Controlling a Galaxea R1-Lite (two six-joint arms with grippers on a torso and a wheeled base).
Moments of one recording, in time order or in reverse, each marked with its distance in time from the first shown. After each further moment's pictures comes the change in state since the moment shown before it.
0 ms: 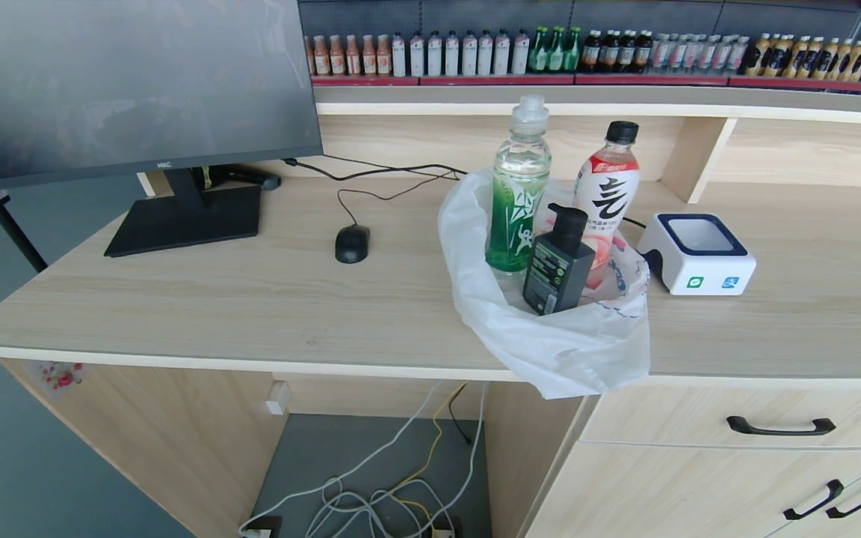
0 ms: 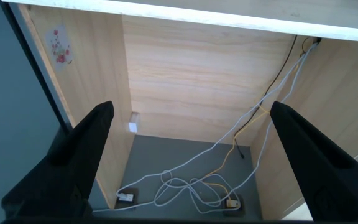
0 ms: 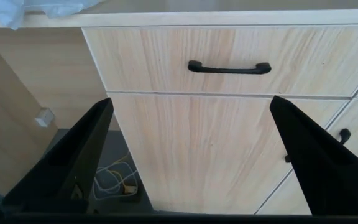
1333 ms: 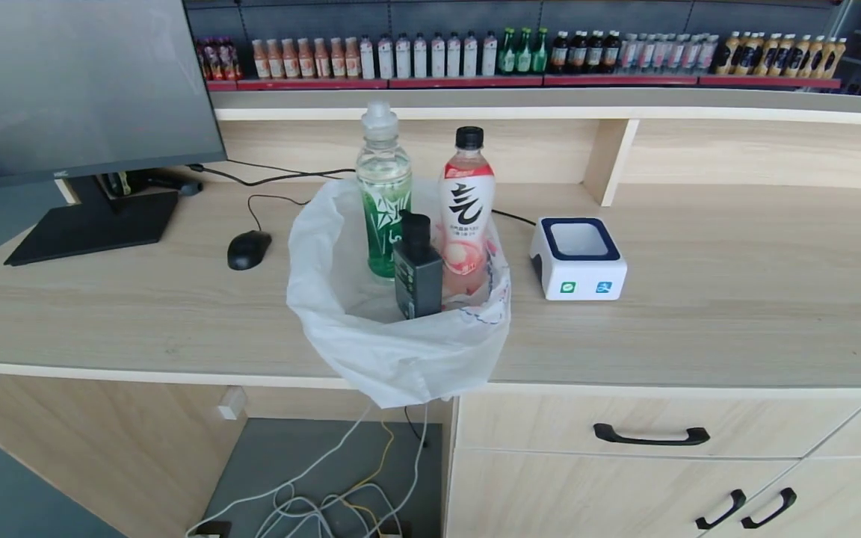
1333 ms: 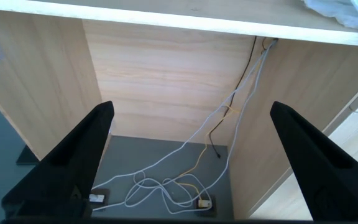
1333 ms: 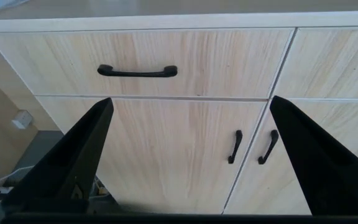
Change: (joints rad) left arm 0.000 0.000 0.000 0.000 0.000 0.002; right arm 0.000 -0.001 0.000 0.000 0.001 0.000
